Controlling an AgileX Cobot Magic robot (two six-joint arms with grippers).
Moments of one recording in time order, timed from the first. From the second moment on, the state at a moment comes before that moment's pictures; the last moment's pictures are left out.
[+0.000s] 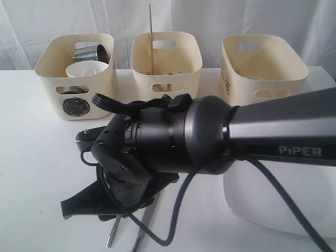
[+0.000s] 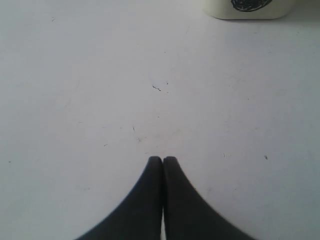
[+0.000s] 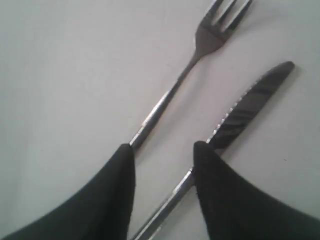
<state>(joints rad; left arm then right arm) 0.16 0.00 0.02 -0.23 0.51 0.24 0.92 1.87 -1.28 -0.18 0.72 0.76</state>
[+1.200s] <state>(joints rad) 0.16 0.00 0.02 -0.23 0.51 0.24 0.91 2.03 -1.30 -0.30 0.65 0.77</state>
